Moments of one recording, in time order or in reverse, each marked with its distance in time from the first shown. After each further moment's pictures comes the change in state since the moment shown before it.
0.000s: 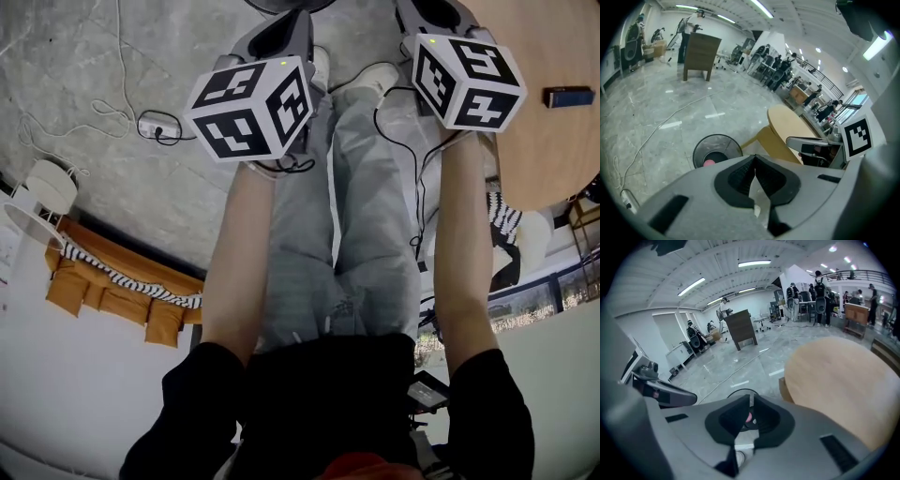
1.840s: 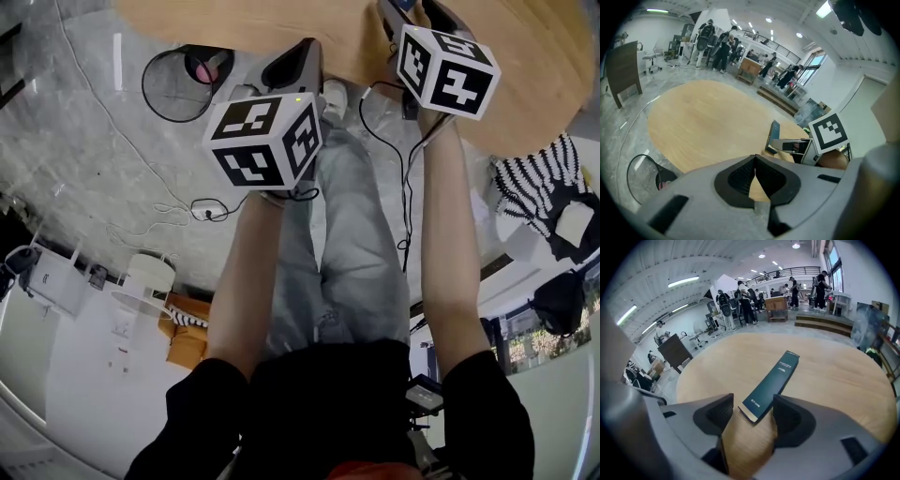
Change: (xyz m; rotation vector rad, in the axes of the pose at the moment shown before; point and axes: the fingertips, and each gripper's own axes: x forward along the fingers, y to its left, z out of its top) left arm 0.120 -0.362 -0.078 0.479 0.228 -0.276; right arm -0.239 -0.321 -0.155 0.559 -0.092 -0.503
